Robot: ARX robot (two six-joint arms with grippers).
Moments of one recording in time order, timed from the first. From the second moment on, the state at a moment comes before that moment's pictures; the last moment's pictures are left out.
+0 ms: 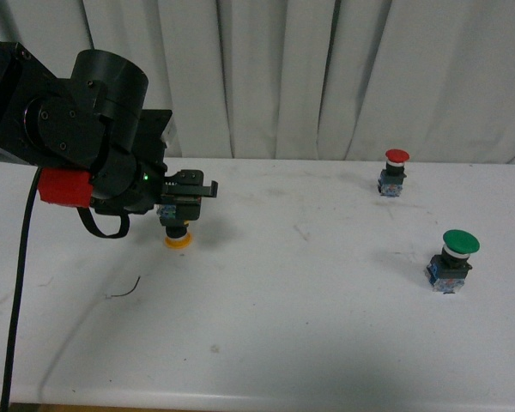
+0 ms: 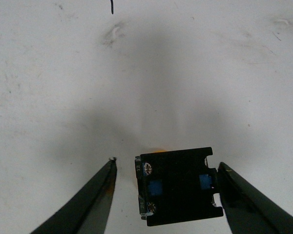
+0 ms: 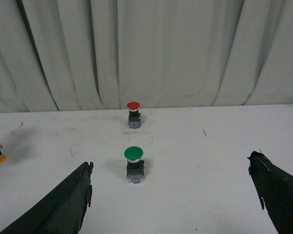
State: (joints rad) left arm -0.20 2.24 1.38 0.10 -0.05 -0.08; right arm 0.00 0.00 0.01 0.00 0.00 0.00
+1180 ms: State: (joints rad) left arm -0.43 1.18 0.51 0.46 0.10 -0.40; right arm 0.00 0.00 0.01 0.00 0.00 0.00
